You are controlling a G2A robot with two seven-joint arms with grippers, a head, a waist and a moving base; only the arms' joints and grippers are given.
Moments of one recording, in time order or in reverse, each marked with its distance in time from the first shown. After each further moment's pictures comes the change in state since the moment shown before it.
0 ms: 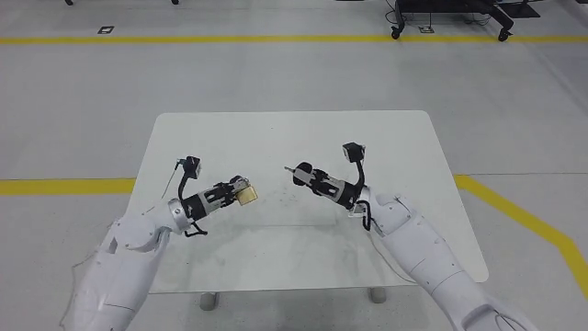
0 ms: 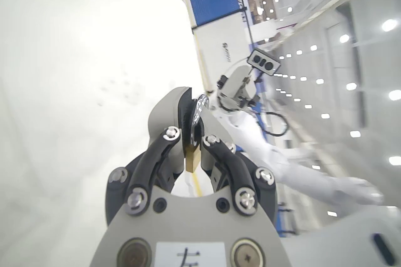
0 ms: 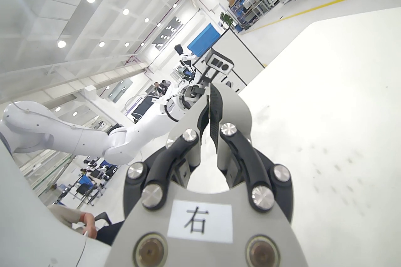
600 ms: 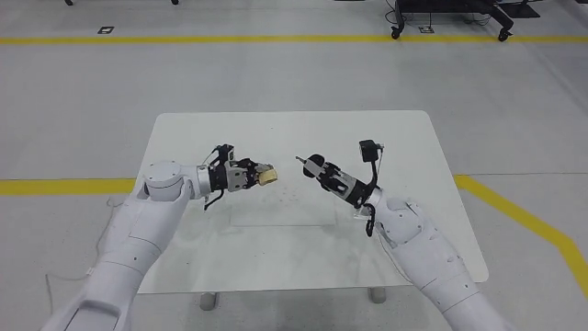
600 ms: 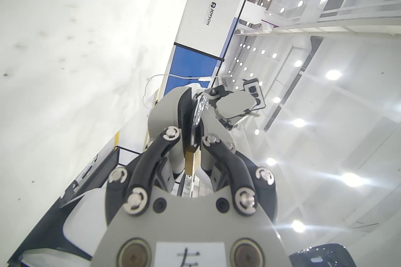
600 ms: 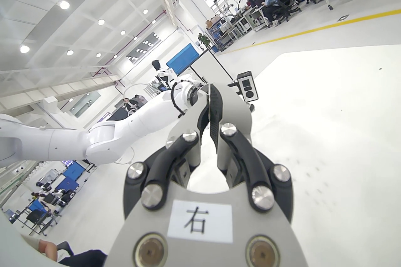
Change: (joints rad) left arm -0.402 -0.088 0.278 0.400 -0.192 0.346 -0.111; right arm -0.156 0.038 0.136 -0.277 -0.199 0.154 -0.128
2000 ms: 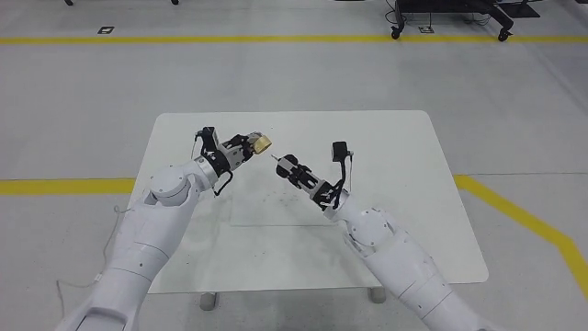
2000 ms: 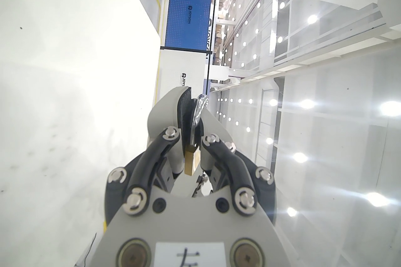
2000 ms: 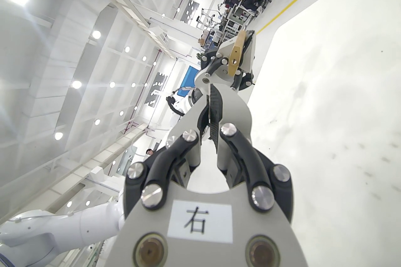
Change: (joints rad) left arm 0.072 -0.028 -0.046 -0.088 -0.011 -0.223 0.427; right arm 0.050 -0.080 -0.195 0.008 0.325 0.385 -0.073
